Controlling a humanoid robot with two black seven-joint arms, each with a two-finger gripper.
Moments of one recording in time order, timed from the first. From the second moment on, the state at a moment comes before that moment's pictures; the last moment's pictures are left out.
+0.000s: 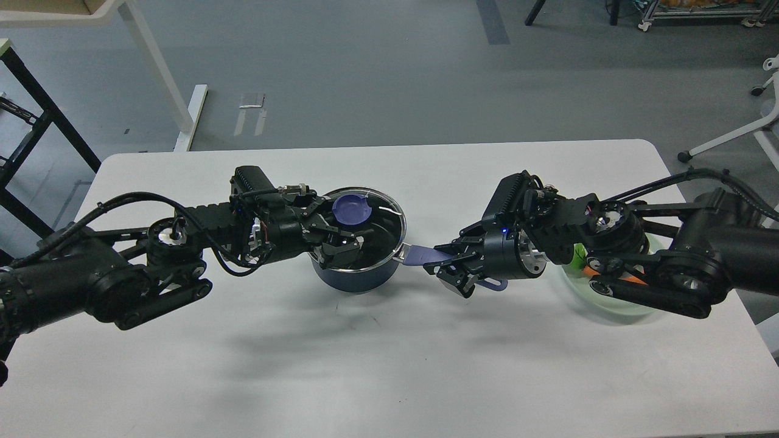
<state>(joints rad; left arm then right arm) -0.95 0.45 -0.02 -1.06 1.79 0.16 -0.35 1.20 -0.45 -0.22 1.27 -1.74 0.11 0.26</state>
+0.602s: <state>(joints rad) -0.97 0.44 -0.03 -1.06 1.78 0.18 -0.35 1.19 -0.45 -0.22 1.27 -1.74 0.12 0.26</state>
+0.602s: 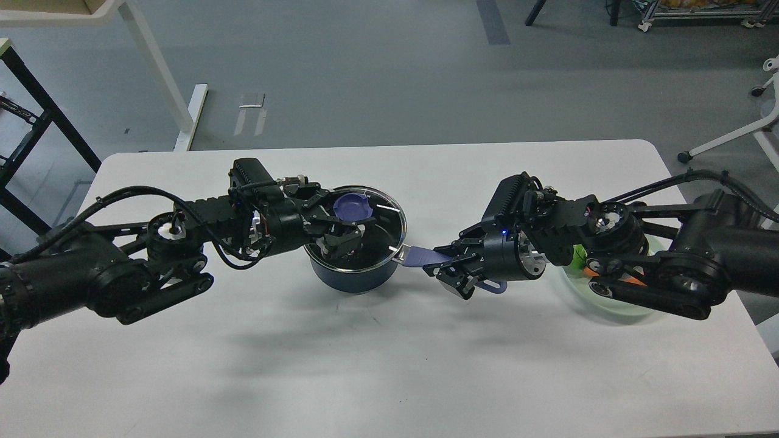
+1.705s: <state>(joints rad) -0.90 0.89 0.01 -1.13 1.65 0.18 -0.40 1.19 -0.45 -0.22 1.27 -1.74 0.11 0.26</state>
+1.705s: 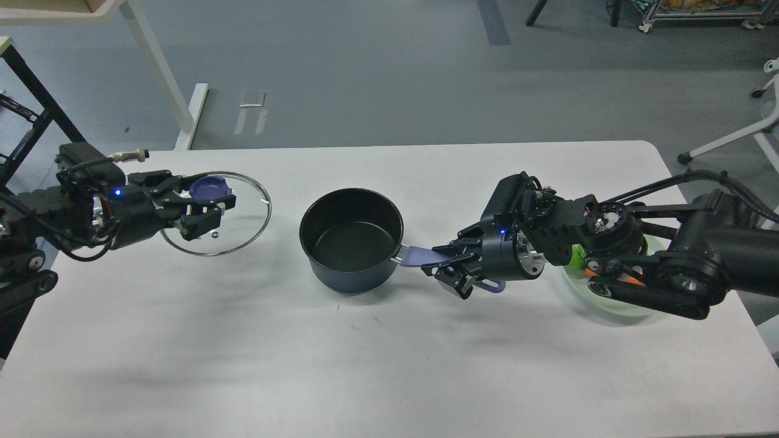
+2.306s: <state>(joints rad) -0.80 0.81 0.05 -0.96 1.59 0.23 -0.40 1.20 -0.46 -0.22 1.27 -1.73 0.11 0.26</state>
